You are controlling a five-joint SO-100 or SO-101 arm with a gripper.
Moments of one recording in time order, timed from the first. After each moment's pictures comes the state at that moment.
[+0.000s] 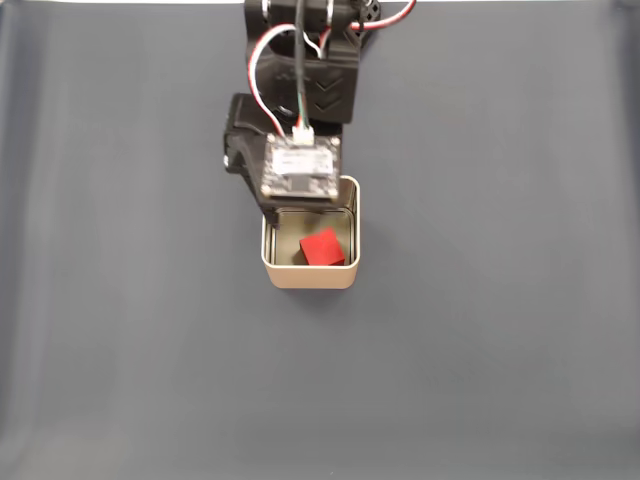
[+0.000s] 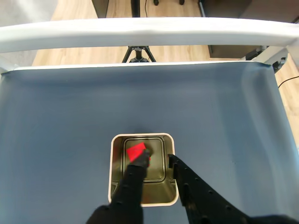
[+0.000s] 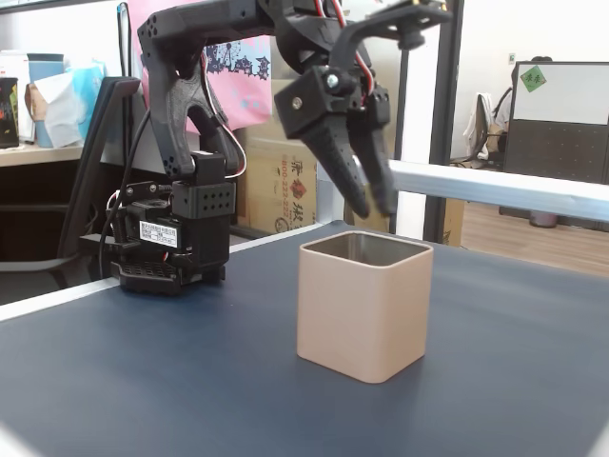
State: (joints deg) arm 3.2 114.1 102.8 61.4 -89.9
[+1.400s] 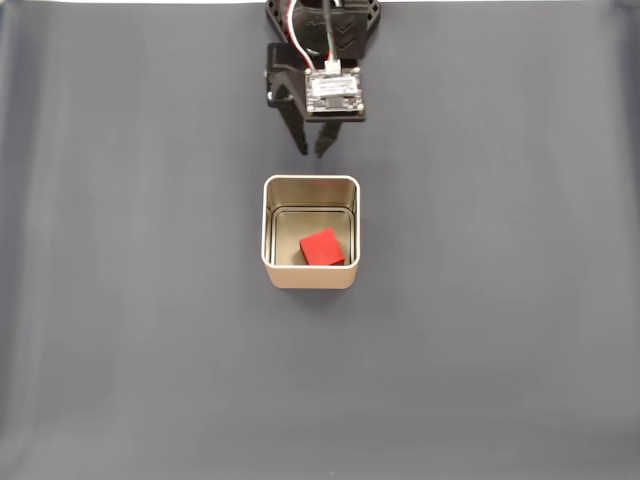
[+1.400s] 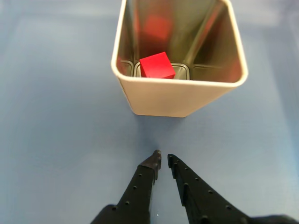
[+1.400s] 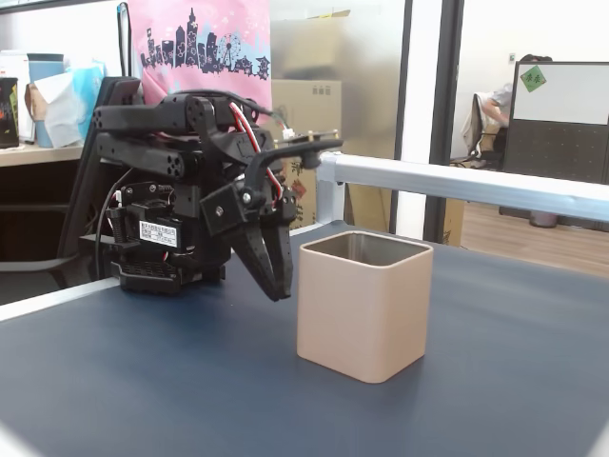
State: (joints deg) arm -2.9 174.5 168.8 61.9 -89.9
